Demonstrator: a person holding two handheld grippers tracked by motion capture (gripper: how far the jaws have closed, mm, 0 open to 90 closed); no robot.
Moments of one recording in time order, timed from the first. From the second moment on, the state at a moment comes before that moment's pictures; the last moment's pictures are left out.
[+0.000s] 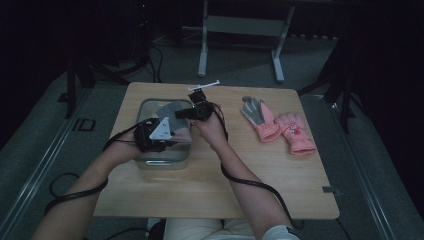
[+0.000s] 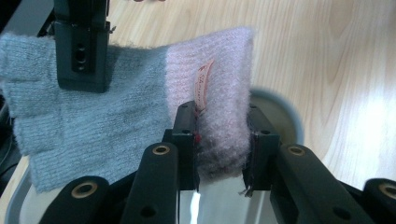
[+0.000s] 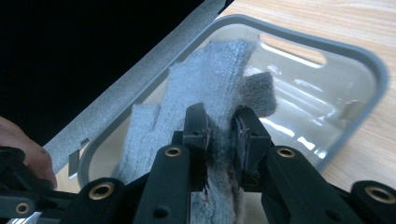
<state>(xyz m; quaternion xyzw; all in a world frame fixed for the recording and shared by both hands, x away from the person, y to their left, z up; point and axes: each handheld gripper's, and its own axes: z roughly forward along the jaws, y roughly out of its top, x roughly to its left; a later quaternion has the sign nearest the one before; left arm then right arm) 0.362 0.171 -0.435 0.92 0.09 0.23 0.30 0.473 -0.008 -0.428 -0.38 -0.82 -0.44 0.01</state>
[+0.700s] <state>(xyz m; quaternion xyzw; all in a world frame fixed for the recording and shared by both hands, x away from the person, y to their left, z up) 0.400 0.181 -0.491 0.95 0.08 0.17 0.24 0.491 0.025 -0.486 -0.40 -0.84 -0.37 0.00</state>
